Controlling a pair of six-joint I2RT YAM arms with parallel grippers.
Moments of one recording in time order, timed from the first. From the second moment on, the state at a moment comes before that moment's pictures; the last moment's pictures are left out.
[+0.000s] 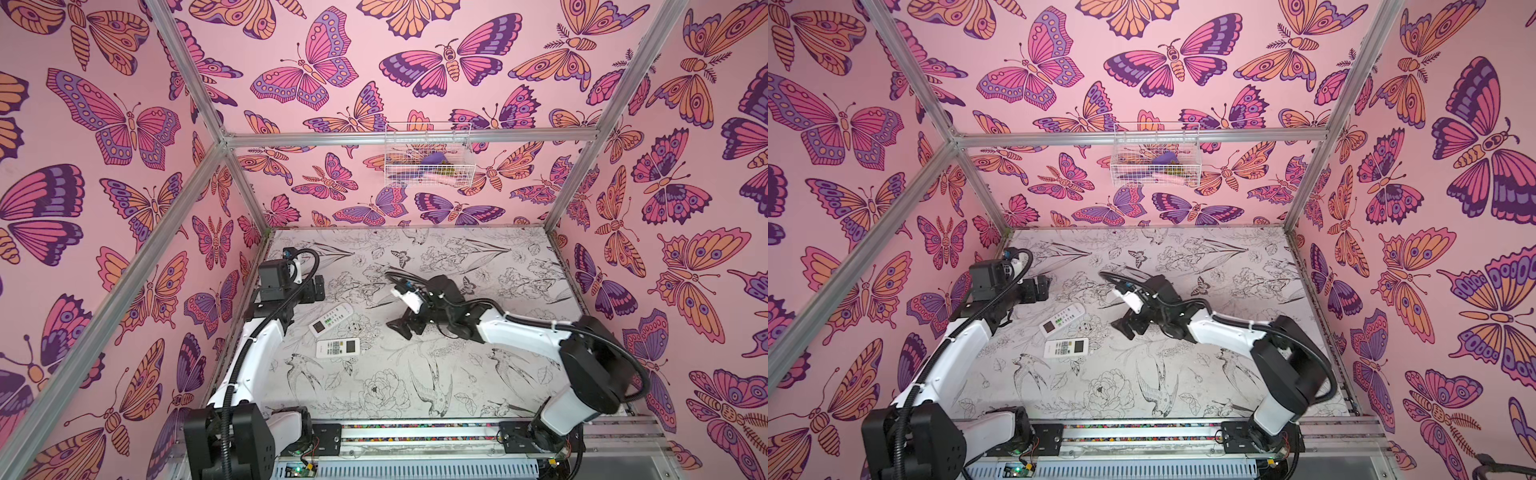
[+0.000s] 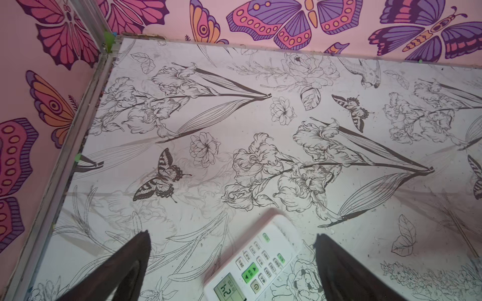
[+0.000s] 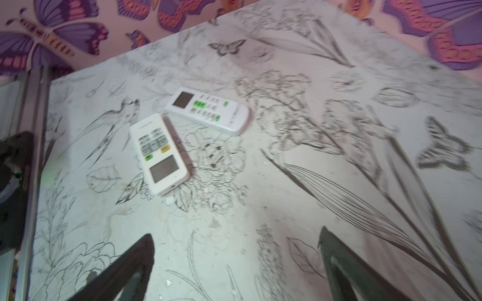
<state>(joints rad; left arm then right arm) 0.09 1.18 0.88 -0.36 0.13 -0.01 0.83 1.71 1.00 0.09 -0.32 -0.12</state>
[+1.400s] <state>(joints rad) 0.07 1.21 0.93 -0.41 0.10 0.02 1.00 2.20 1.28 0.23 -0.42 -0.34</state>
